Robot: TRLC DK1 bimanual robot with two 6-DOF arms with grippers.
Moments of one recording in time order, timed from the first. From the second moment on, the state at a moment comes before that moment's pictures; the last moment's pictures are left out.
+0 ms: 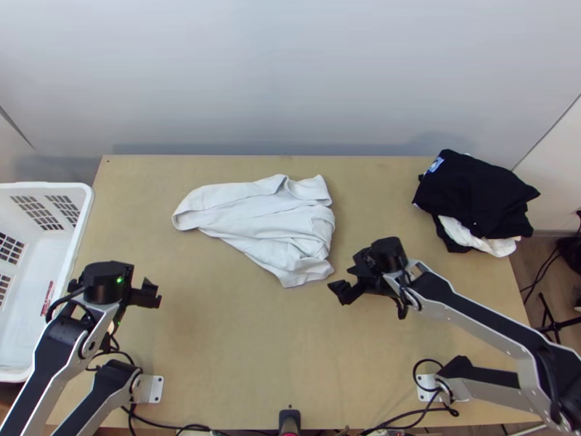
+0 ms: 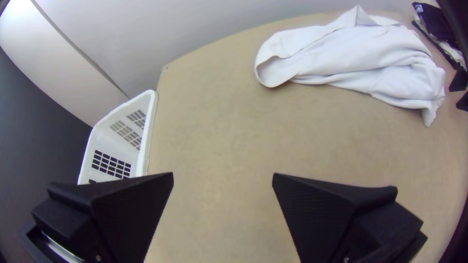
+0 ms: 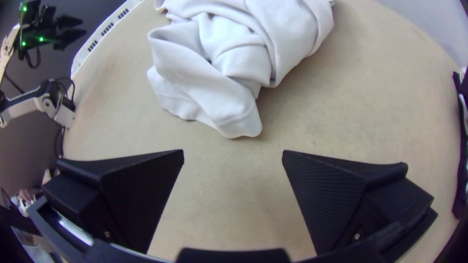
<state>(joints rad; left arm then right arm) -0.23 0.64 0.65 -0.79 -0.44 0.12 0.60 1.33 0.63 -0.16 -0.28 0.09</state>
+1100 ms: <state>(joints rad) -0.13 0.56 0.61 -0.75 -0.44 0.18 0.70 1.56 0.67 0.04 -0.20 -0.33</state>
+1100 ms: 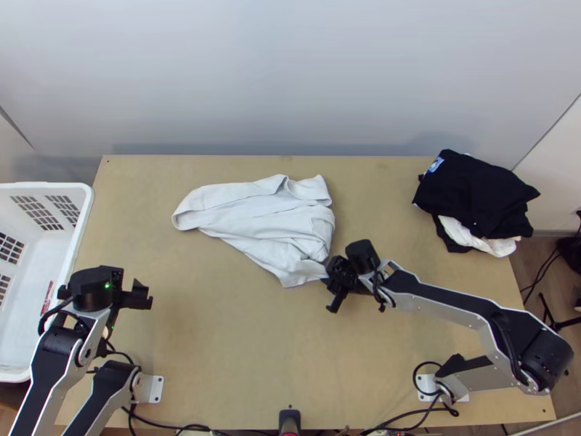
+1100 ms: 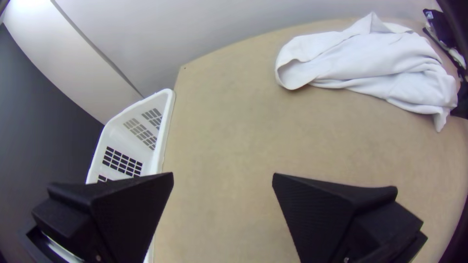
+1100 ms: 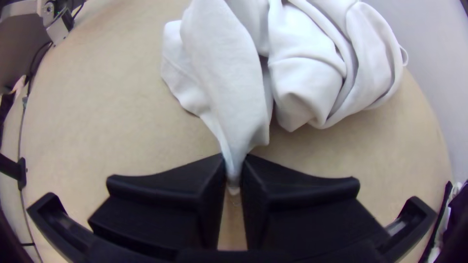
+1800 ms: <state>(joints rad) -0.18 0.63 0.63 -0.69 -0.43 0.24 0.80 1.18 1.22 -0.52 -0.06 -0.22</state>
